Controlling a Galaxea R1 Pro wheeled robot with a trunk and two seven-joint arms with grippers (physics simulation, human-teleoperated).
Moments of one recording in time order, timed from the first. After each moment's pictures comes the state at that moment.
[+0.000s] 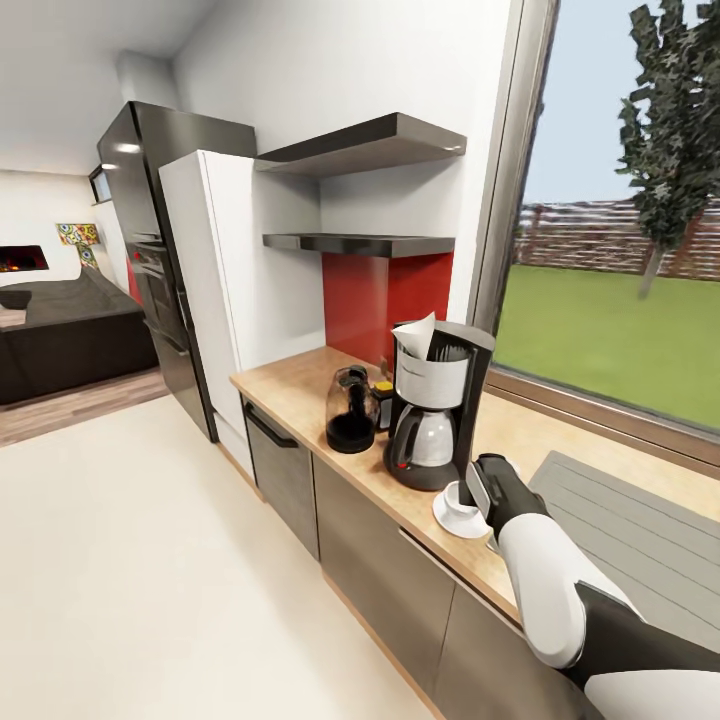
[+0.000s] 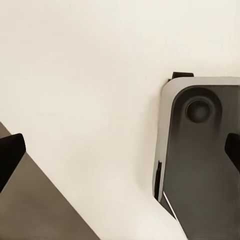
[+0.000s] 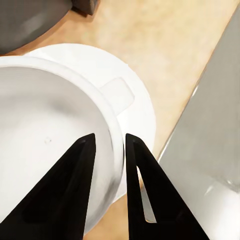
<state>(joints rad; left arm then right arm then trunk) -0.04 0.10 -0.06 -0.04 0.09 -0.19 0.12 -0.99 0.13 -0.46 -0.47 0.31 0.74 -0.28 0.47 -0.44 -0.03</state>
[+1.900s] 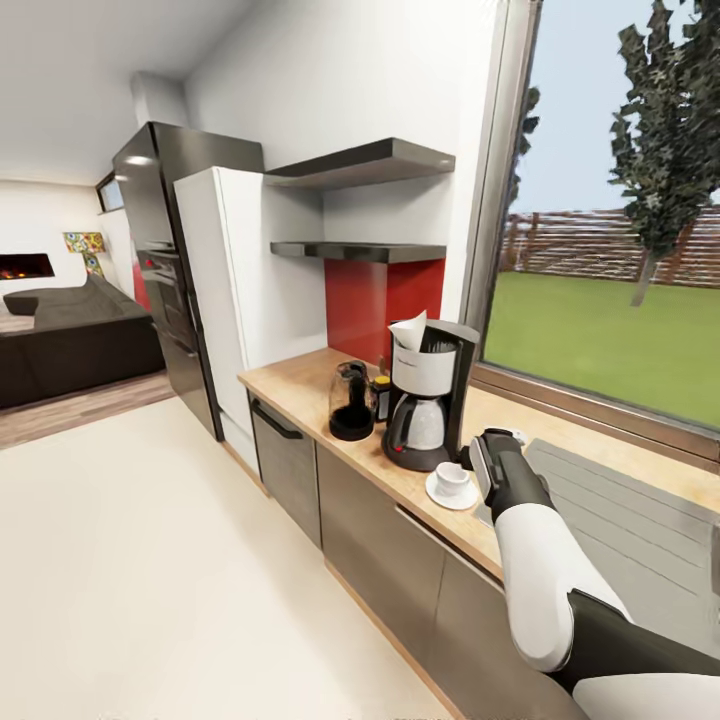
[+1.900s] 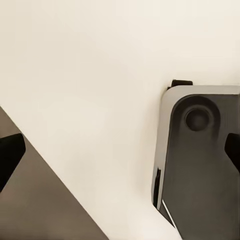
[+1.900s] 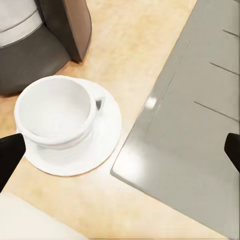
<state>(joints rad) -0.04 0.10 -0.06 -0.04 0.10 -0.20 0.12 -0.99 0.17 -0.45 -0.69 0.32 0.74 -0.27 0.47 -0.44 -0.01</state>
